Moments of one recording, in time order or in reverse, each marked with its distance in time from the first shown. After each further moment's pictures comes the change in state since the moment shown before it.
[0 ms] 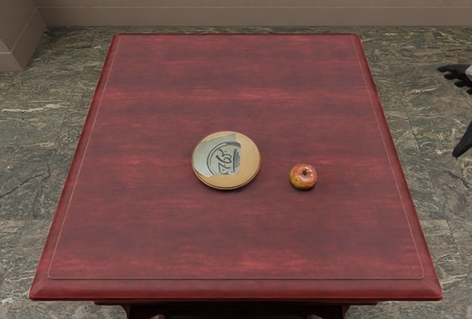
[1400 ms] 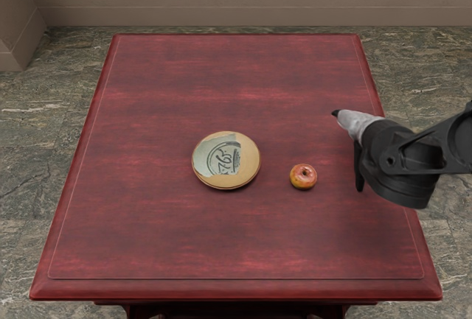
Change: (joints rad) left arm 0.000 0.000 0.000 0.000 0.000 0.000 0.000; right arm -0.097 0.773 -0.015 0.042 0.015 -0.443 -0.370
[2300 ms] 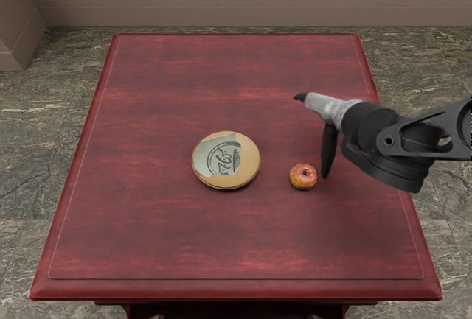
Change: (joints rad) left arm 0.000 0.000 0.000 0.000 0.000 0.000 0.000; right arm -0.020 -0.064 0.157 -0.002 -0.007 0.074 0.112
